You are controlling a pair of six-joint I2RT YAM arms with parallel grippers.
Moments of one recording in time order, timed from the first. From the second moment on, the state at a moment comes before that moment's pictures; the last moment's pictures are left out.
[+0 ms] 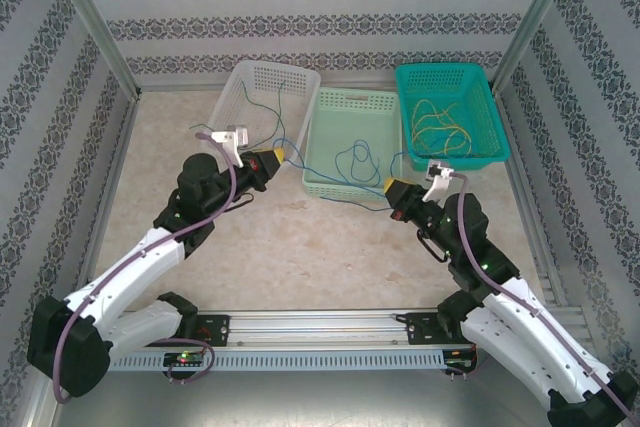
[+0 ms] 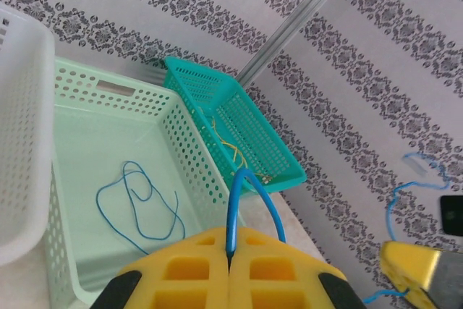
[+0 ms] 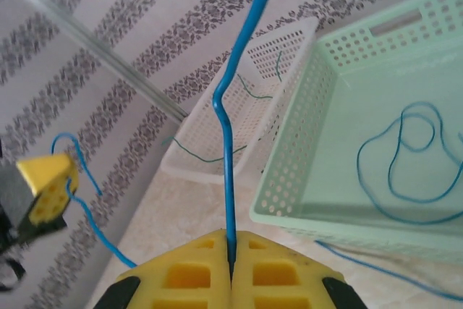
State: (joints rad) left arm -0.44 1.01 0.68 0.26 0.26 -0.65; right arm 0.51 0.56 0.50 -0.10 -0.05 0.77
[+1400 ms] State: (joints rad) left arm -0.37 1.02 0.89 0.17 0.23 -0.49; right arm 0.50 0.83 1.05 -0.46 0.02 0.61
